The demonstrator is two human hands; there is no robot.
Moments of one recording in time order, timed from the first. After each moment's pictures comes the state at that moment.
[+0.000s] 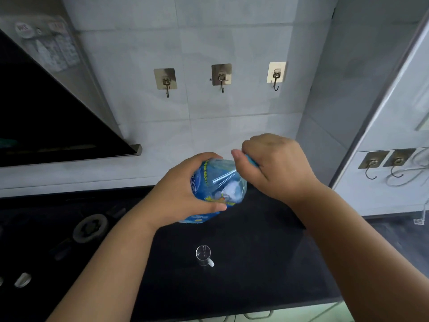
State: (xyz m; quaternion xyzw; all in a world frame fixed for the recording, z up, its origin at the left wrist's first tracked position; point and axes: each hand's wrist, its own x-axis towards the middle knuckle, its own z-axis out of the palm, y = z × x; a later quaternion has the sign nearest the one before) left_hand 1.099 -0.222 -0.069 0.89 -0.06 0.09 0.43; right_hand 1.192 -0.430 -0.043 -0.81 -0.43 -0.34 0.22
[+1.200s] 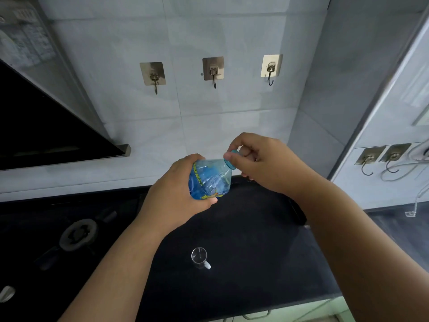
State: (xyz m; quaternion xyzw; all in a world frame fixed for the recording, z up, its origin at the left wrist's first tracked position) left_hand 1.126 -0.217 -0.100 0.94 0.02 0.16 0.31; right_hand 1.216 -0.428 -0.045 -0.87 -0.30 0.00 0.40
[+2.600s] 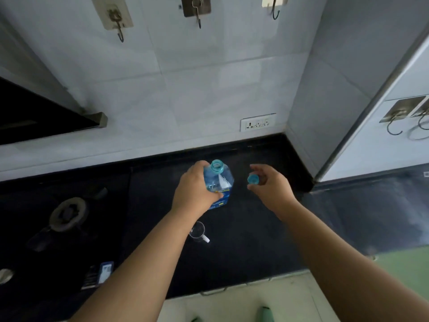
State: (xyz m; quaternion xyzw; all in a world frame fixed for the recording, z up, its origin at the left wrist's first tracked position) left_hand 1.208 -0.243 -0.258 0.94 0.12 0.06 0.32; right_hand 1.271 -0.454 -0.285 -0.87 -0.03 0.08 0.49
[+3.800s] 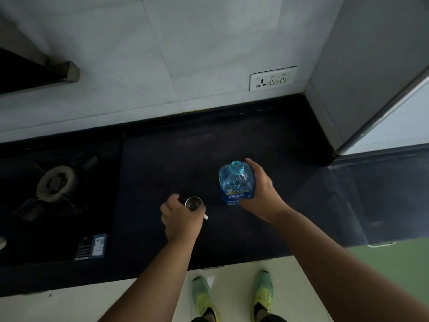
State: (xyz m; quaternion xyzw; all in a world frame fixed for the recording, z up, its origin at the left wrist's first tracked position) left_hand 1.147 -0.248 -0.409 0.80 0.48 -0.05 0.35; right_hand 1.251 -0.448 -0.404 -0.84 -0.11 0.23 0.48
